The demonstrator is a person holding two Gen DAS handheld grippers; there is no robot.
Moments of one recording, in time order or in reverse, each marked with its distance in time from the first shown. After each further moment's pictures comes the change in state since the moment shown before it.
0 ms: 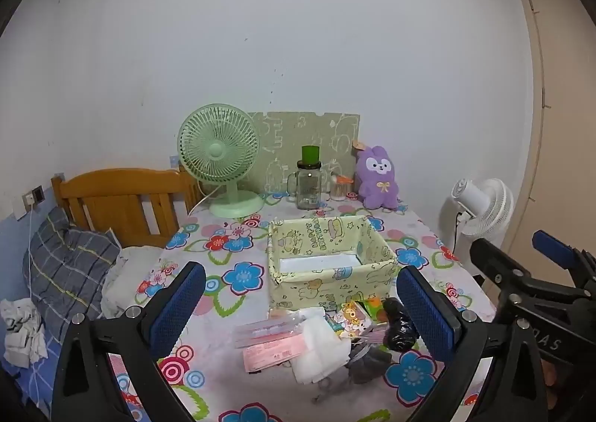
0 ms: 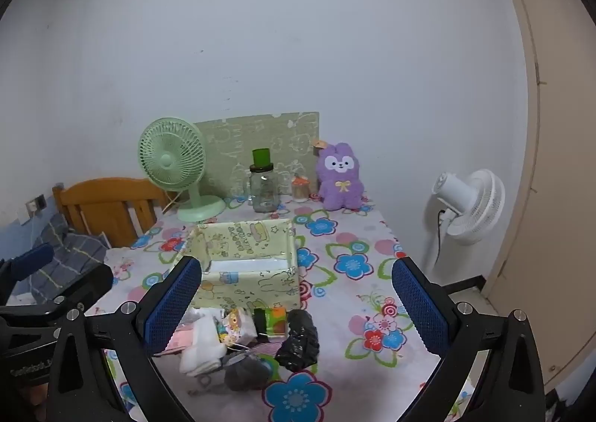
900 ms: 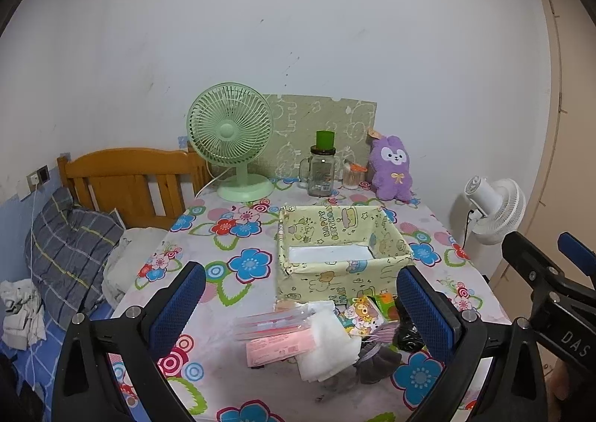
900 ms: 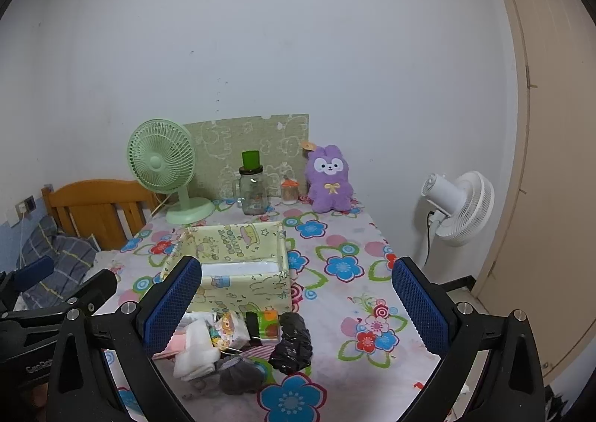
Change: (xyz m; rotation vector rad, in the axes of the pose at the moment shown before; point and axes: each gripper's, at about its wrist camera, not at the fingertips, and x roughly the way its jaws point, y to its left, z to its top) left arm 0.018 0.005 0.001 -0.036 0.052 0.024; right arm 0.002 0.003 0.000 -0.006 0.007 -0.040
